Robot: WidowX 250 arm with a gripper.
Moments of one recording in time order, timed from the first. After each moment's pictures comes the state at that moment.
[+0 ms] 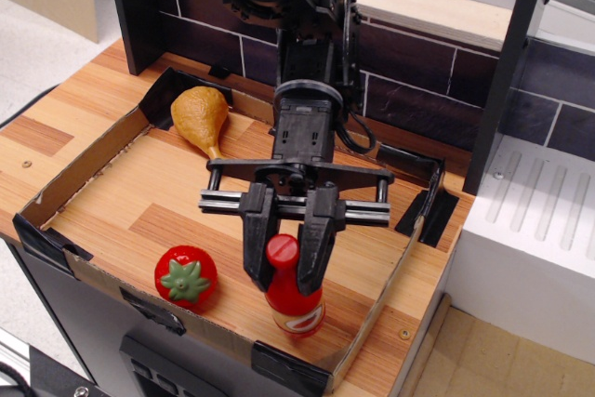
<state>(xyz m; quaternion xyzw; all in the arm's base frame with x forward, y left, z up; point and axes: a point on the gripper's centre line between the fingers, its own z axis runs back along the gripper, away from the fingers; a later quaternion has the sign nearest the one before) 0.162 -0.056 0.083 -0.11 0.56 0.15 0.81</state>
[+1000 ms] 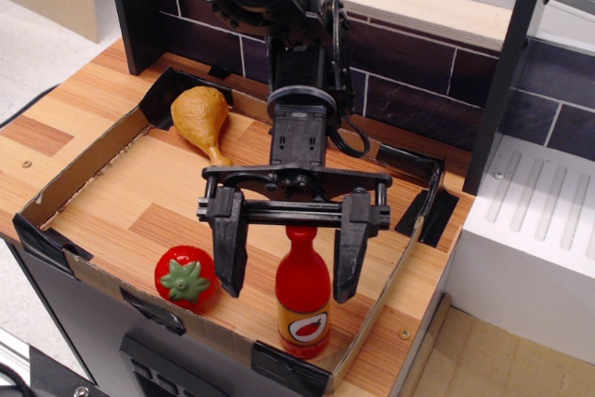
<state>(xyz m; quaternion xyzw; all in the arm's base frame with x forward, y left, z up) 0.161 -0.058 0.081 -0.12 0.57 0.18 0.79</state>
